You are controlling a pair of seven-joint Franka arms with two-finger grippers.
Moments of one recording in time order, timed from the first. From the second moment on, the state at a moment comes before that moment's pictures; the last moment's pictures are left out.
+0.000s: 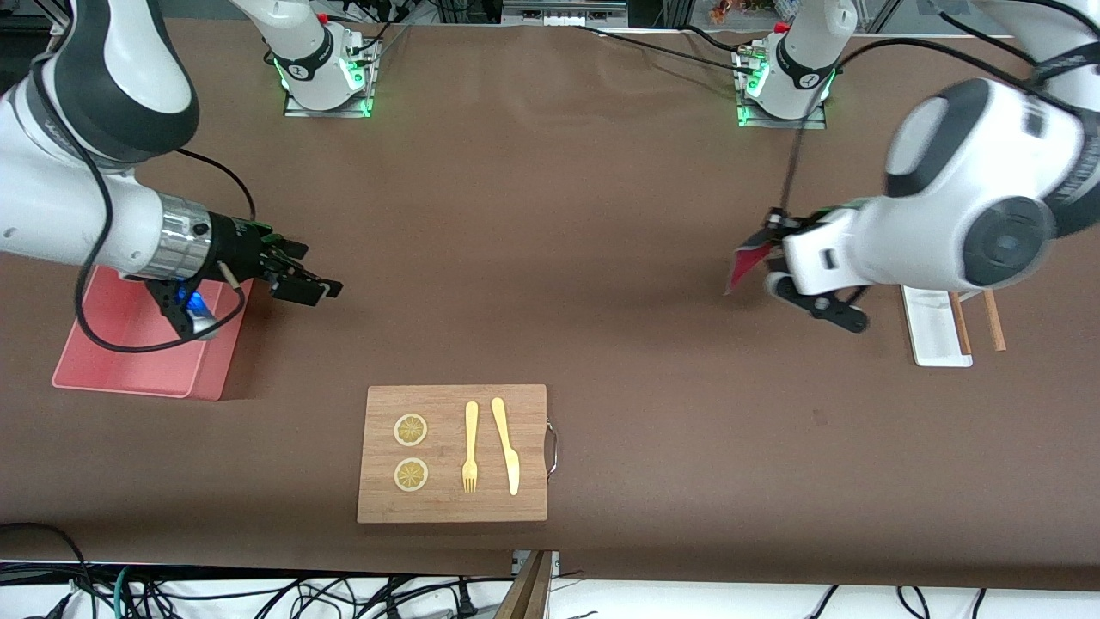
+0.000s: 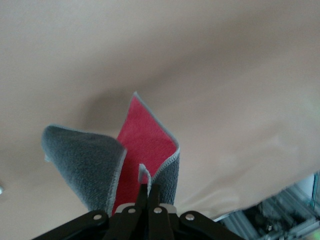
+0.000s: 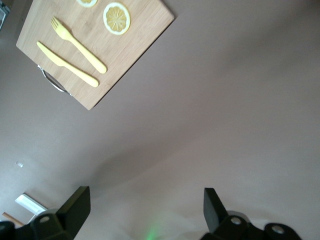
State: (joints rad) left arm -0.12 0.43 -0.24 -1.28 -0.15 1.33 -0.01; right arm -0.02 0.29 0.24 -1.56 0.43 1.75 0.83
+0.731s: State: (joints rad) left arm -0.27 0.48 -0.24 -1.28 -0.48 1.74 -0.19; right arm 0.08 0.43 0.31 -1.56 0.48 1.99 1.09
